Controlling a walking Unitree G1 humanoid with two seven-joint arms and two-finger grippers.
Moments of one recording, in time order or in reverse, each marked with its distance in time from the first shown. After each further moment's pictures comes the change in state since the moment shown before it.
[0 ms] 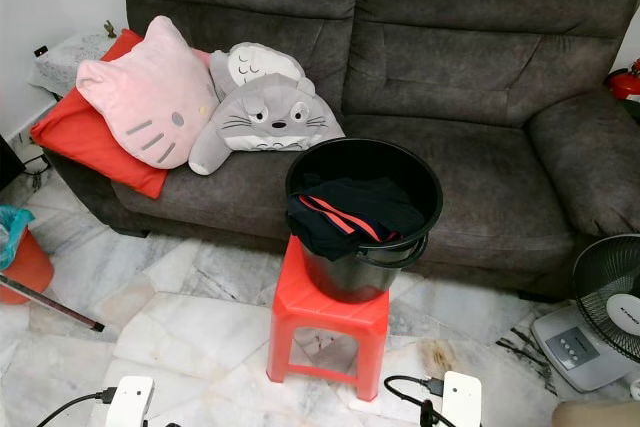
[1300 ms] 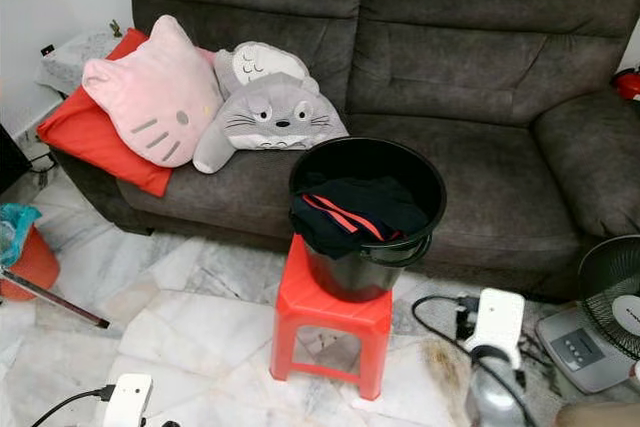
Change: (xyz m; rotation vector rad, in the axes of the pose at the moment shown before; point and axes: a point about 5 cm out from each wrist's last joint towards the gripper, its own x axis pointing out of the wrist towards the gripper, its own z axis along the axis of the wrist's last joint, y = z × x) left arm 0.000 0.003 0.002 0.014 -0.005 0.006; right arm 0.009 -0.024 0.102 -0.021 -0.443 -0.050
